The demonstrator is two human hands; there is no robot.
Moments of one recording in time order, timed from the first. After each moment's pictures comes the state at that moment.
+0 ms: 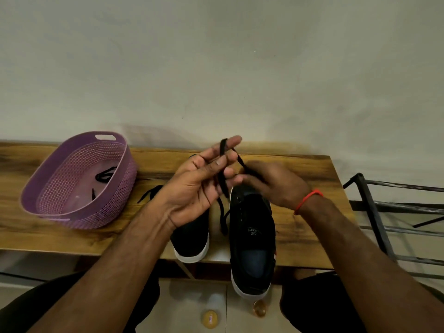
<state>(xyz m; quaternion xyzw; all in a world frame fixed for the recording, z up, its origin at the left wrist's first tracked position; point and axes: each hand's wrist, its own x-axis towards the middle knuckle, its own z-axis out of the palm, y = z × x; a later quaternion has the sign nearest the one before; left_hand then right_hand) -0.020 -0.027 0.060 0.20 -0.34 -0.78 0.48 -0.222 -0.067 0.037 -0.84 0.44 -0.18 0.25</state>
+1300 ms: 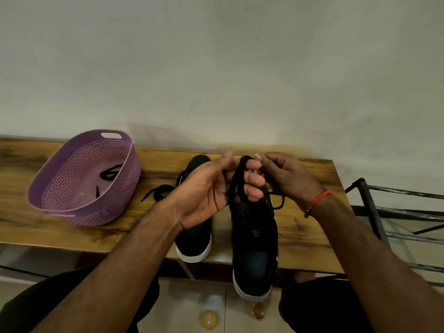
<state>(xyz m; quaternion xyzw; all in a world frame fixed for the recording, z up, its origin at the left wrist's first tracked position) -0.021 -0.020 0.061 0.24 -0.41 -0.79 0.39 -0.218 -0.061 0.054 -0.66 0.47 -0.35 0.47</state>
